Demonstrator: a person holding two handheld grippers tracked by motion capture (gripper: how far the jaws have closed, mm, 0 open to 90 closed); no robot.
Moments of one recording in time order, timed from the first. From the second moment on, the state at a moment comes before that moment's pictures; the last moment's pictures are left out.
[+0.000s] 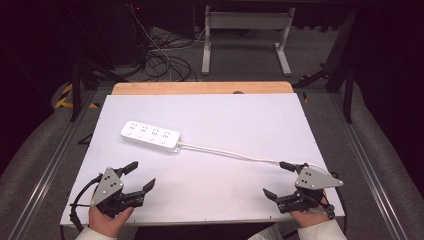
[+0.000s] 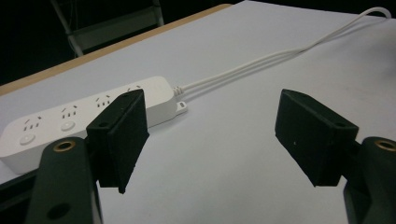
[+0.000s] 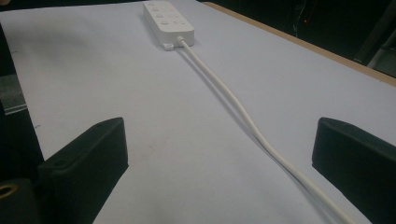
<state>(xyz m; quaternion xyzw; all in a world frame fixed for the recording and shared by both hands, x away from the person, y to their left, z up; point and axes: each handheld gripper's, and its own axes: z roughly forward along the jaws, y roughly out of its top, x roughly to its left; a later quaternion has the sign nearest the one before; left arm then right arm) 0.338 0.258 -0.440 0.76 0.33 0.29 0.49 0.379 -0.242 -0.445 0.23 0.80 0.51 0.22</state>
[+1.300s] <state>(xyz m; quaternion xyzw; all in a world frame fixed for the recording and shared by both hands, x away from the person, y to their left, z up) 0.350 0.252 -0.417 0.78 0.34 0.26 0.46 0.380 -0.238 -0.447 0.23 0.81 0.50 0.22</state>
